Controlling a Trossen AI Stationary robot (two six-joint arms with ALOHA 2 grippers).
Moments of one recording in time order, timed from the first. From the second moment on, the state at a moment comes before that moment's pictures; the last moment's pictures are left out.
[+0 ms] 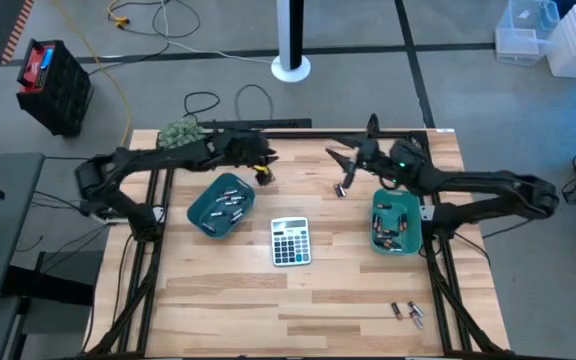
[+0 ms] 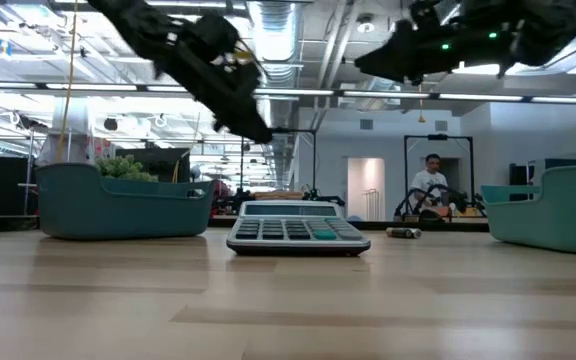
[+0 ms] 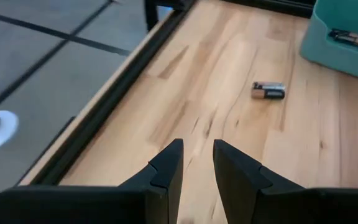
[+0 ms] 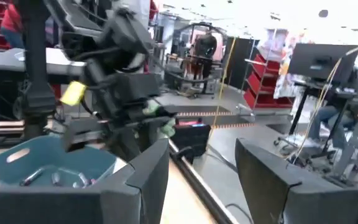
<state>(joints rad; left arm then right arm) 0.48 1.54 1.01 0.00 0.02 0.08 -0.39 1.11 0.55 0.65 0.06 -0.17</state>
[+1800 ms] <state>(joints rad) 0.27 2.37 1.81 -0.14 0.08 0.03 -0.37 0.60 0.35 0.40 0.22 -0.24</state>
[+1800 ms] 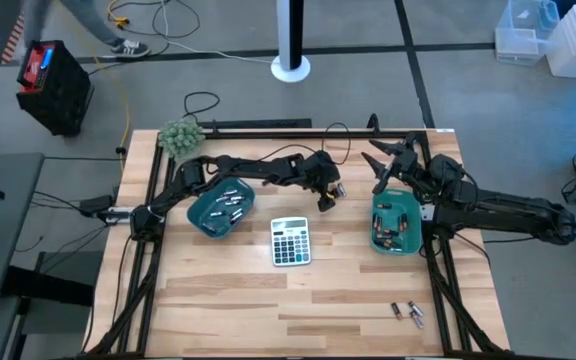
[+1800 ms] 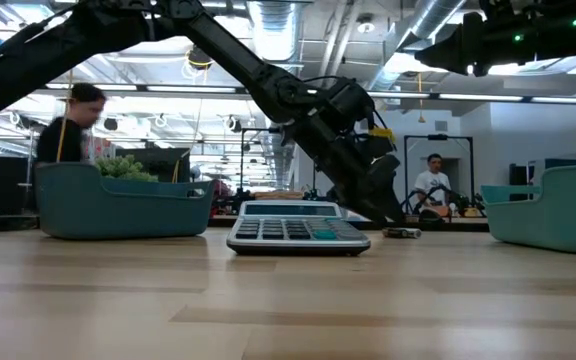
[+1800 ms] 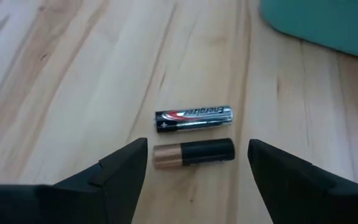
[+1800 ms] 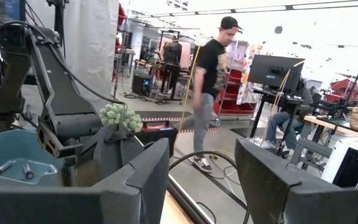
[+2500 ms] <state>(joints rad) 0.25 2.39 1.81 -0.21 0.12 0.16 -0.37 0.60 0.35 0.40 0.22 -0.24</state>
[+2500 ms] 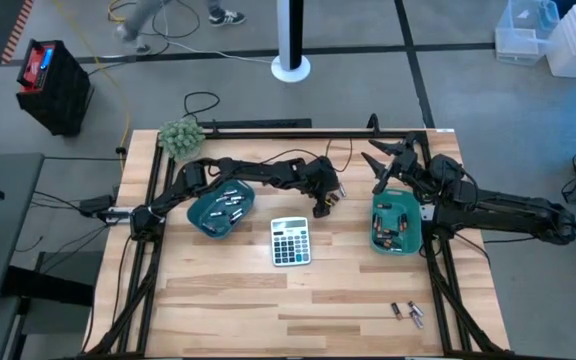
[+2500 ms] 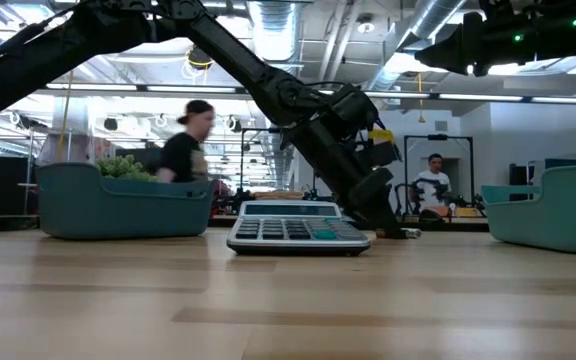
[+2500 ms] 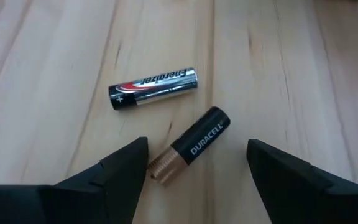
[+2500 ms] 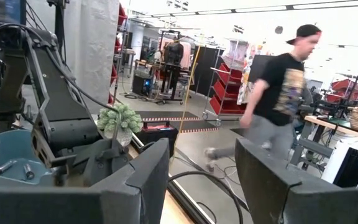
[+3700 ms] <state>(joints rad) 0.22 2.37 1.81 -0.27 0.11 0.12 -0.37 0.60 0.35 0.40 0.22 -0.24</state>
